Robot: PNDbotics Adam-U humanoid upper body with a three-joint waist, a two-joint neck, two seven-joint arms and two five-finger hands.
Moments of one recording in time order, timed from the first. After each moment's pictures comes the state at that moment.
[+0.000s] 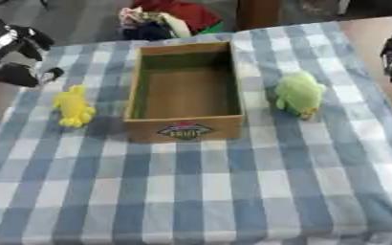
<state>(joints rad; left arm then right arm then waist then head) -0.69 0.72 -0.29 -1.20 -0.32 0.06 -0.28 -0.44 -0.58 -0.04 -1.51 0.03 -0.02 -0.03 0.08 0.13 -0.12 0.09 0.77</state>
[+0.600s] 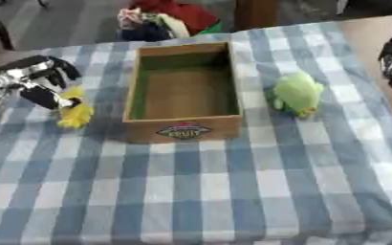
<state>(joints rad) -0.76 0.60 -0.31 -0.98 -0.51 0.01 -0.42 -0.44 -0.58 -0.03 -1.51 0.03 -0.02 -0.02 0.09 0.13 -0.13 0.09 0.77</state>
